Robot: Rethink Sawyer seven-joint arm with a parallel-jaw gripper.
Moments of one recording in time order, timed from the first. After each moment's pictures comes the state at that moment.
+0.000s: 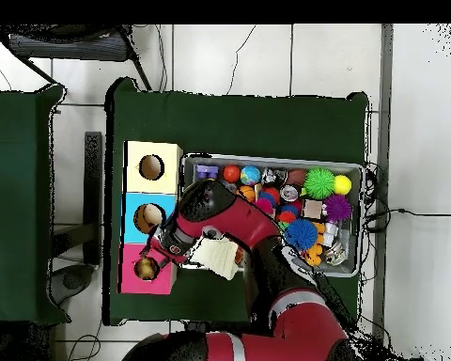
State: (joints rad) arm -0.26 -0.45 0.16 1.75 0.39 1.16 1.79
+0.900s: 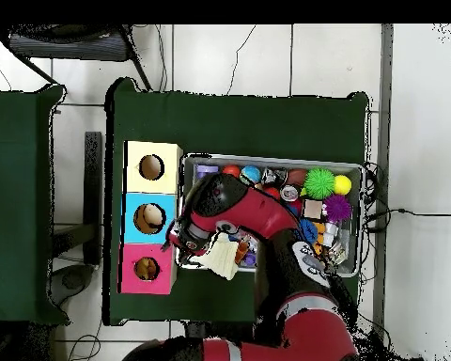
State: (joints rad) arm -0.25 -0.47 0.08 1.66 0.28 1.19 1.79
